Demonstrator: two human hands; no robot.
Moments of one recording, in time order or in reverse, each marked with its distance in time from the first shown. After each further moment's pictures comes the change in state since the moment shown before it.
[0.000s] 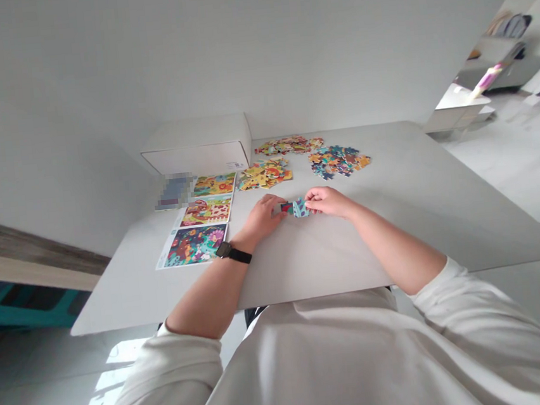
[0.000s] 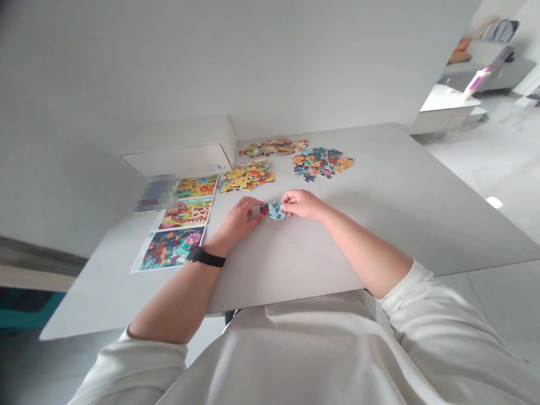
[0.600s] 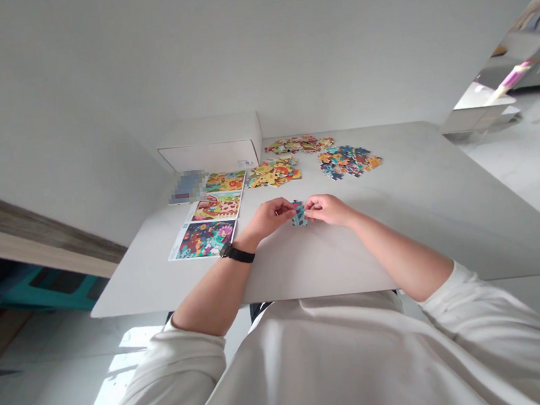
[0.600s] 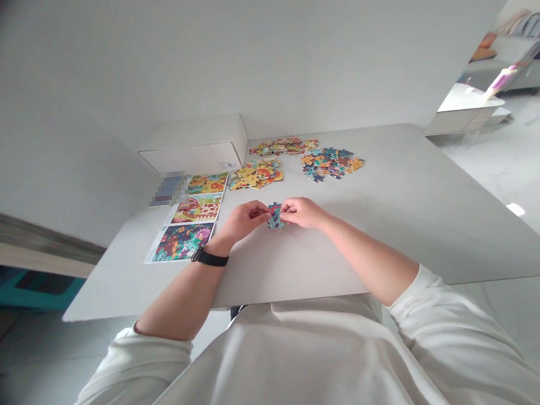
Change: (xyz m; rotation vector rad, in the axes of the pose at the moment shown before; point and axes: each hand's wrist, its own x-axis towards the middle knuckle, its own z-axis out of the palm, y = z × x) left_hand -0.012 0.018 -0.010 -0.399 -0.076 -0.202; right_hand -0.004 0.006 0.026 -0.022 -0.100 -0.073
